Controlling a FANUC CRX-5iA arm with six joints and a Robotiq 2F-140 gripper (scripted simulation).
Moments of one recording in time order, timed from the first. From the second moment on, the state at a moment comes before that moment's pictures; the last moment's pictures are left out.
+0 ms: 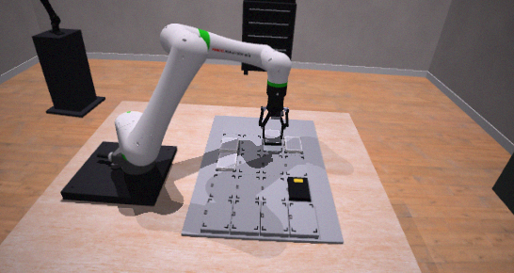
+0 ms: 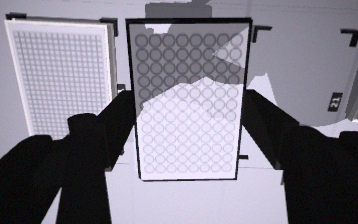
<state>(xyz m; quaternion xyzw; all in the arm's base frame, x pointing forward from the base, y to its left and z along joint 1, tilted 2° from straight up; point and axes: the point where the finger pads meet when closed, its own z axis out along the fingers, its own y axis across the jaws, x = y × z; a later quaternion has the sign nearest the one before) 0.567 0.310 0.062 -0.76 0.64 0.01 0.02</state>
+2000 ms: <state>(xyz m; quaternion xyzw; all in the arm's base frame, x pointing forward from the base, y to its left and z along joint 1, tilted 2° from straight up) 0.567 0.310 0.063 -0.76 0.64 0.01 0.02</state>
